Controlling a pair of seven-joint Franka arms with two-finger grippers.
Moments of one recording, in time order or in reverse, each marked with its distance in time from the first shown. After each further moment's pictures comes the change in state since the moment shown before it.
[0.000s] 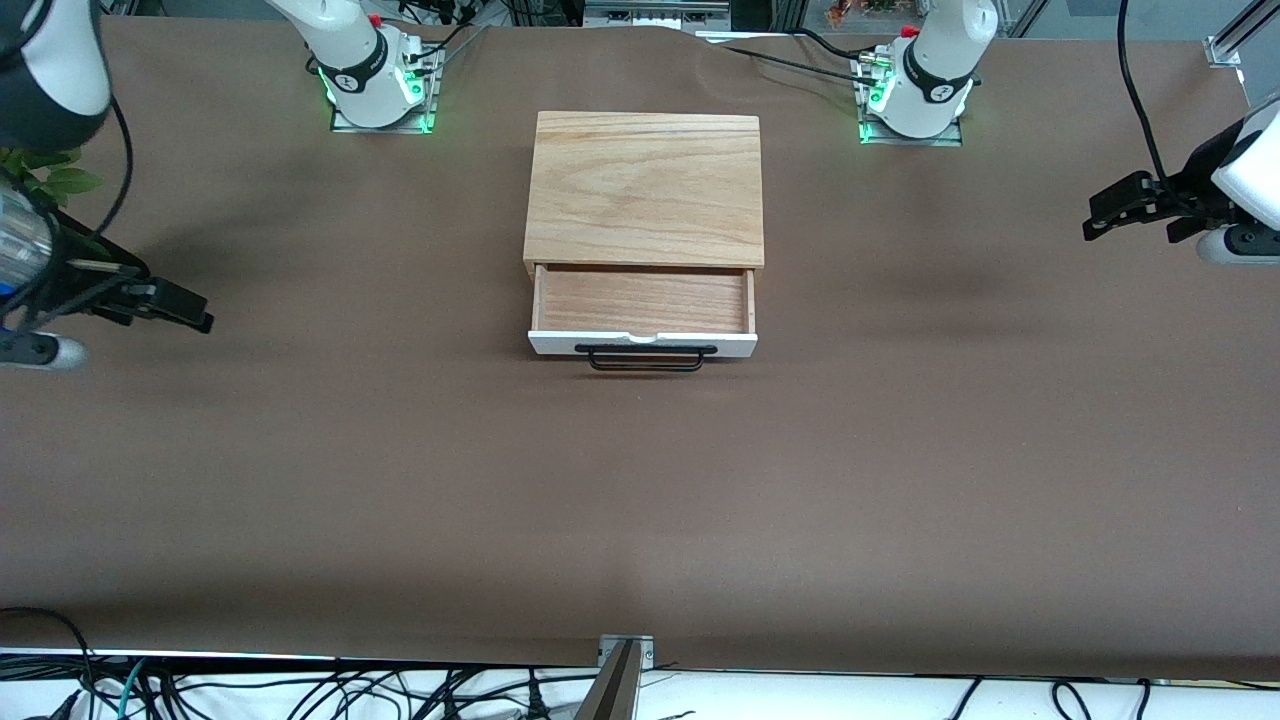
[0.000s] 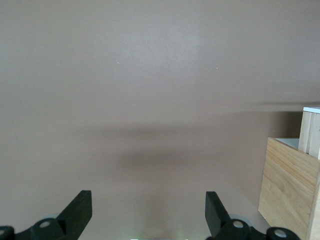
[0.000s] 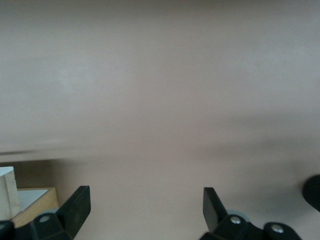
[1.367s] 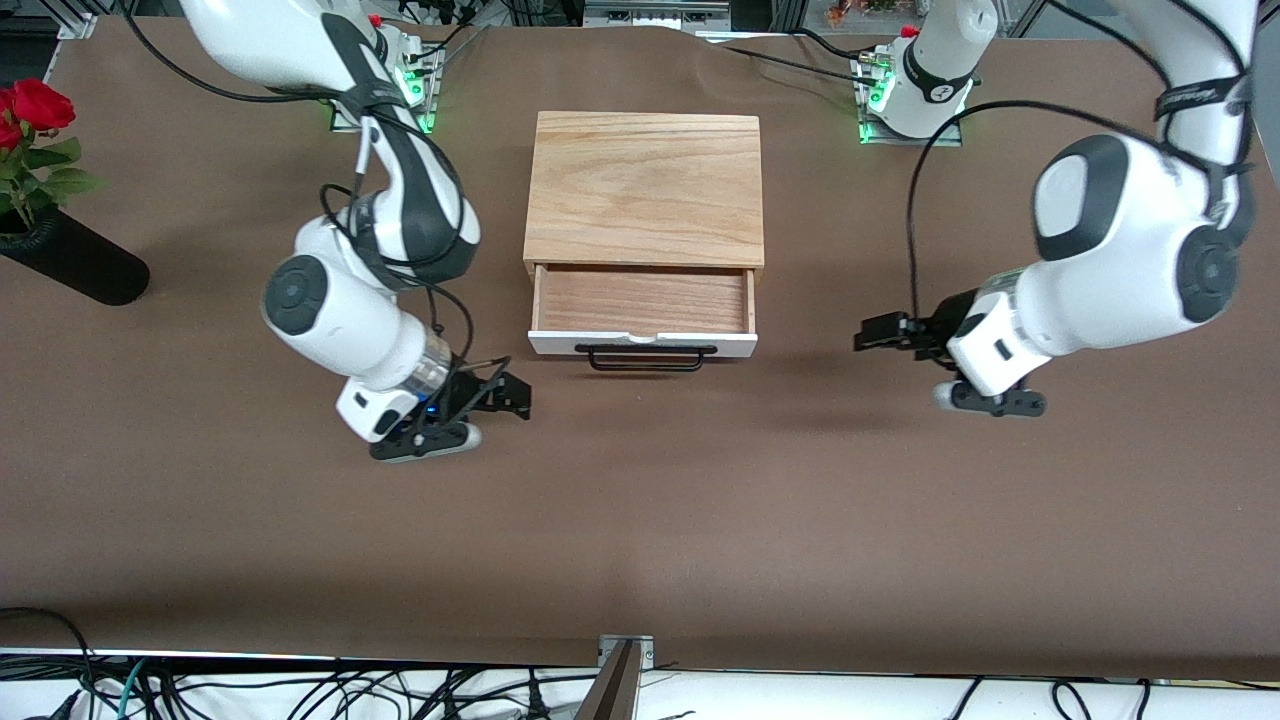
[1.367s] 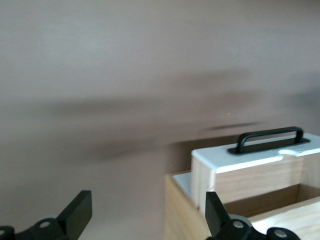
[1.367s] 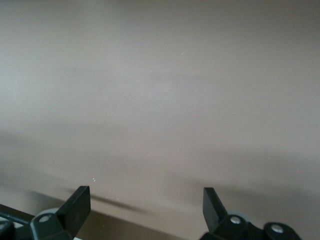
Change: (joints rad) left arm -0.211 0.390 -0.034 0.090 -0.381 0.306 -0.081; right arm 0.372 0.373 0.011 0.000 0.292 0.566 0.007
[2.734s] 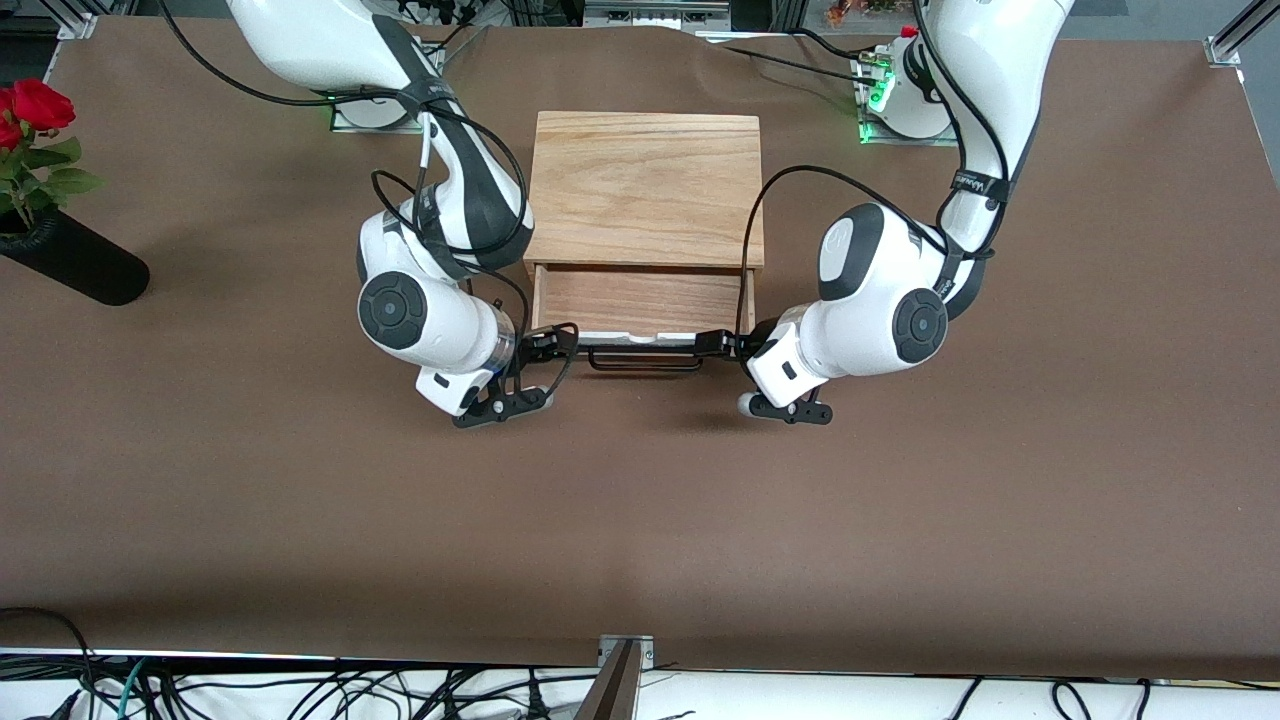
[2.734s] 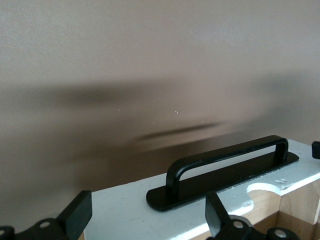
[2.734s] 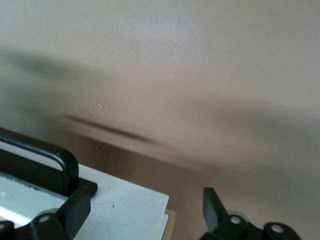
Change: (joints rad) left arm -0.235 0.217 -0.001 0.008 -0.170 0.236 -0.041; right arm 0.058 0.018 0.002 0.018 0.001 -0.265 0.003
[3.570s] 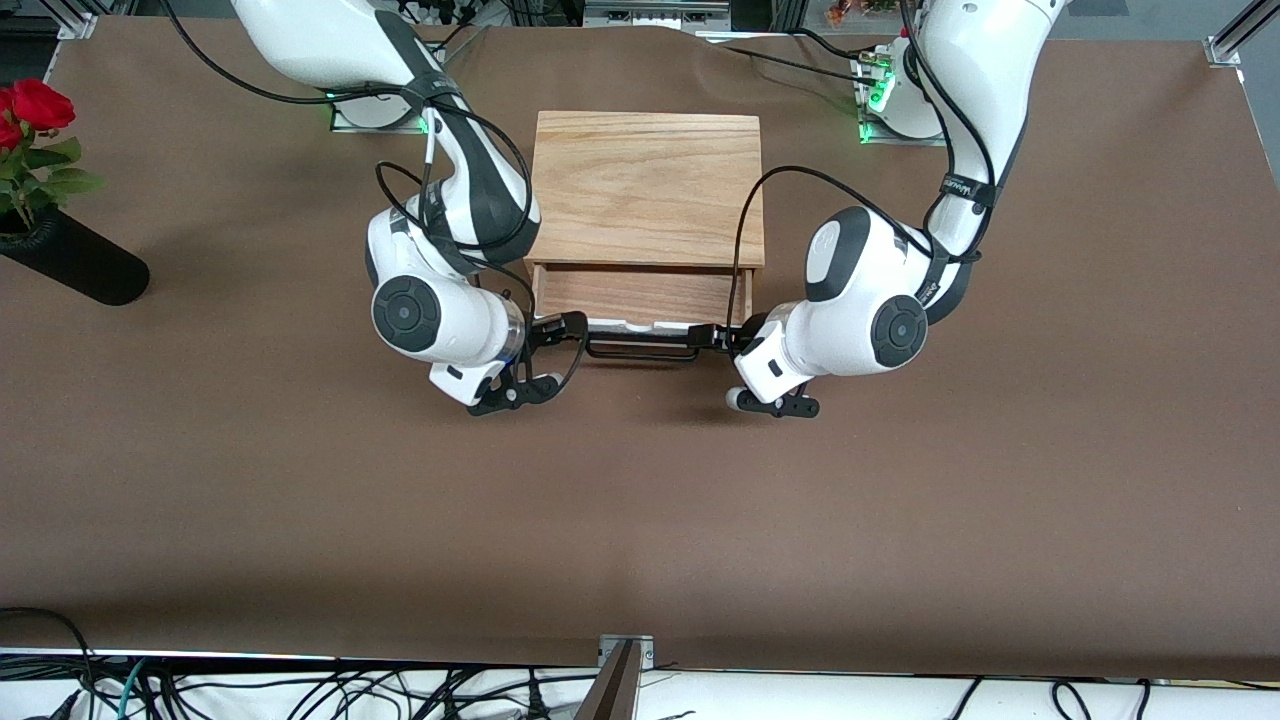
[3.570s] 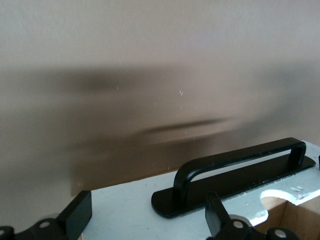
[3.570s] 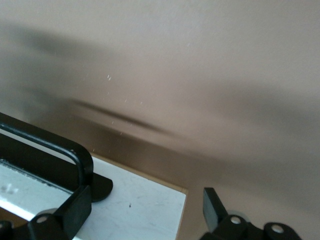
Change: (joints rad) left arm -0.018 0.015 0.002 -0.001 0.000 -0.072 -0.031; right arm 0.001 0.001 0.029 0.000 0.022 -0.084 -0.001
